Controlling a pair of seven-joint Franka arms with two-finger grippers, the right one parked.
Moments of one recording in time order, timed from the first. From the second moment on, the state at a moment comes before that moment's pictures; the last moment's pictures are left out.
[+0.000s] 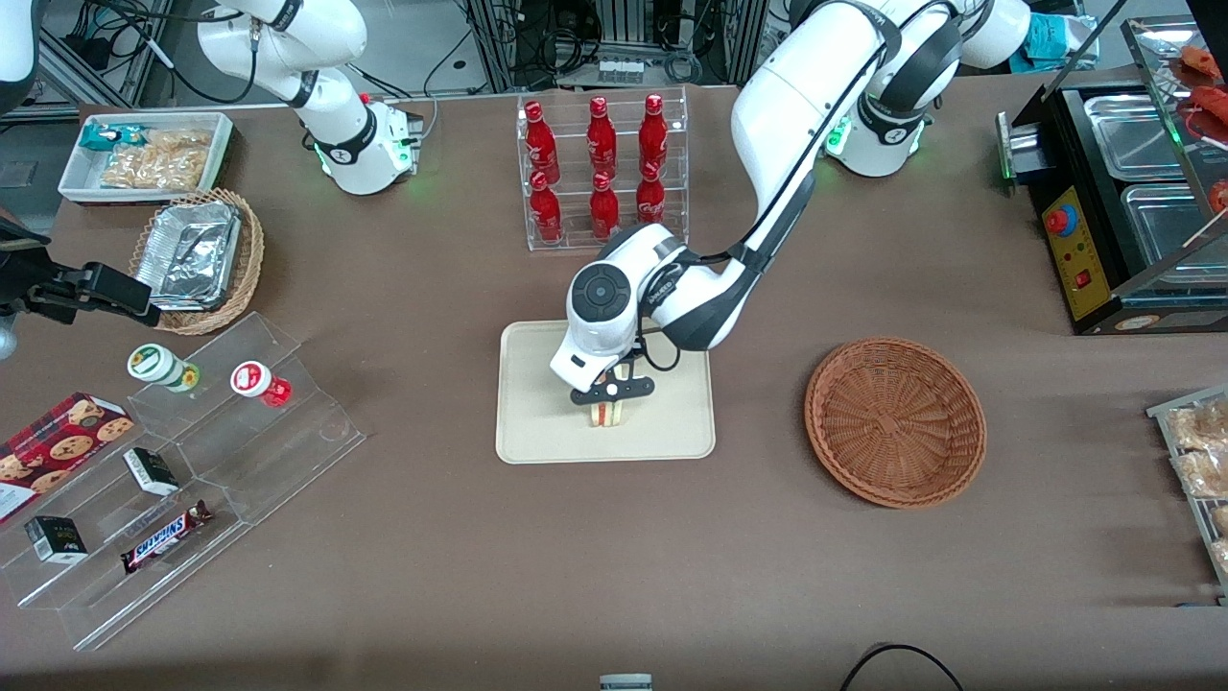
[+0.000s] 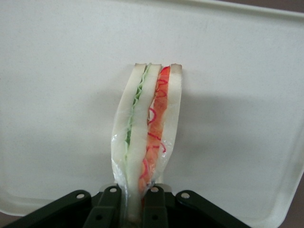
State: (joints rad) arm -0.70 0.85 -0.17 -1.29 0.01 2.08 -0.96
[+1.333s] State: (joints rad) arm -0.56 0.52 -0.07 -1.40 0.07 1.76 -0.93
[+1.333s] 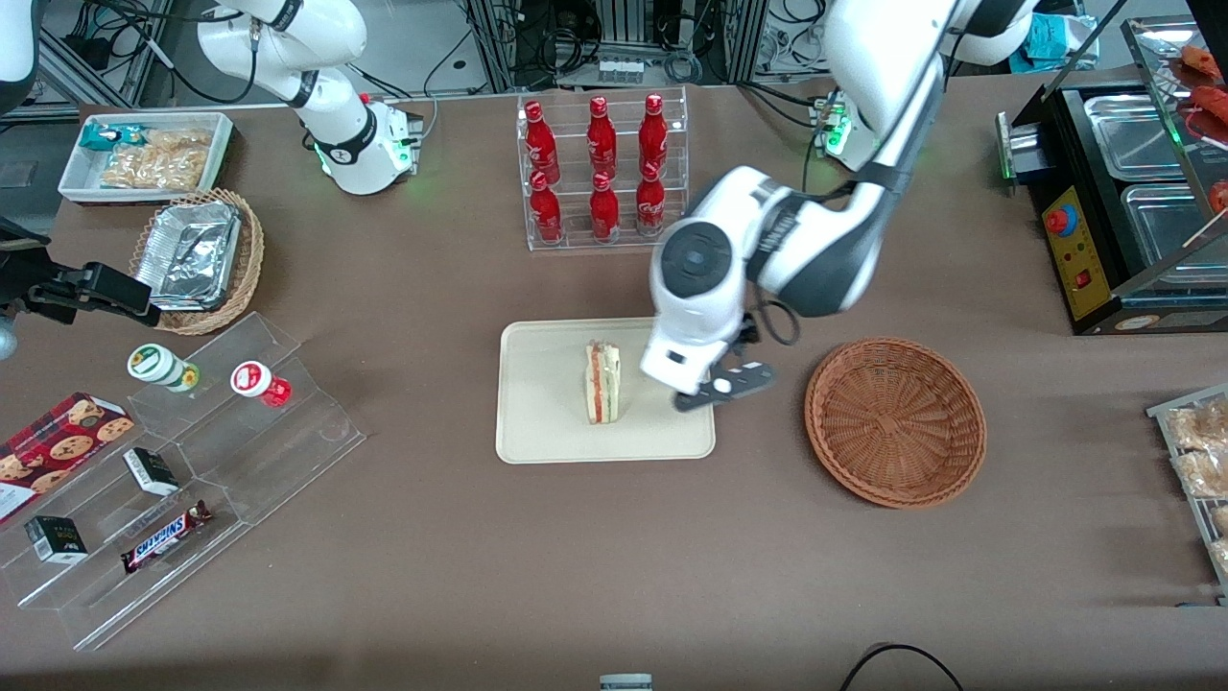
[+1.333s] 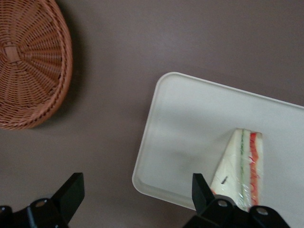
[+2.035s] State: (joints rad) arm -0.29 0.16 -0.07 -1.78 0.03 1.71 -0.48
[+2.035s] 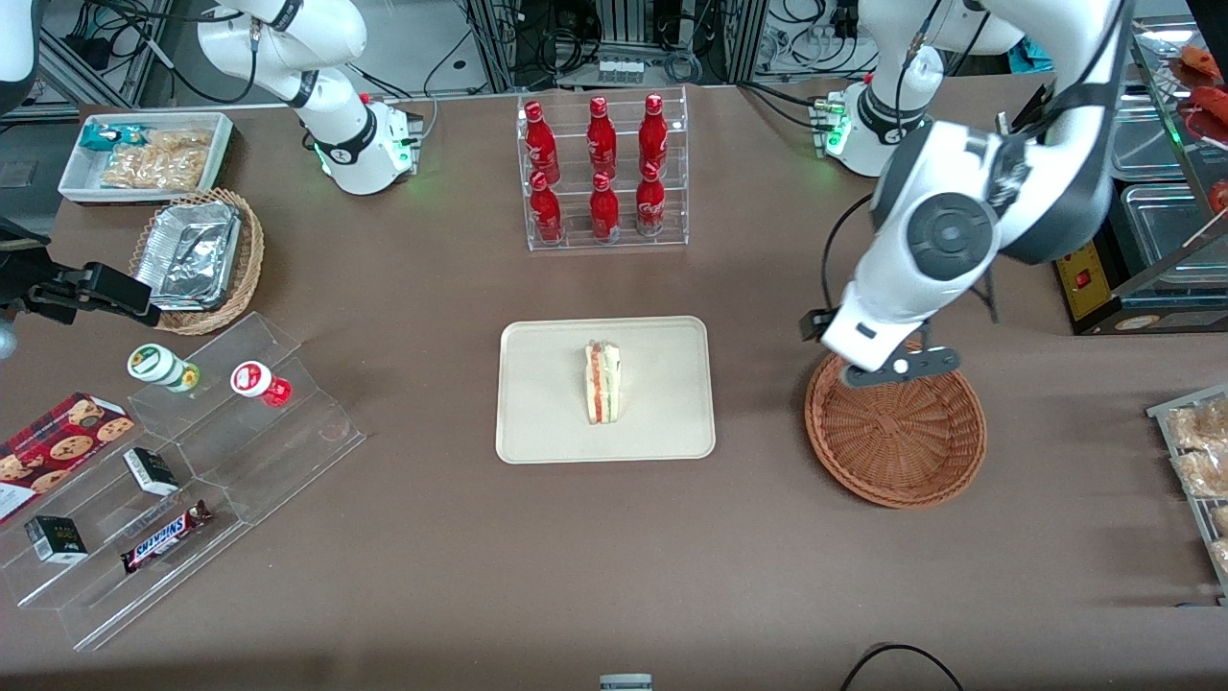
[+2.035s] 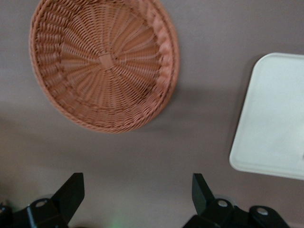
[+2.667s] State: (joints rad) arm -0.04 -0.01 -0.08 -1.78 -0.02 1.53 -0.08
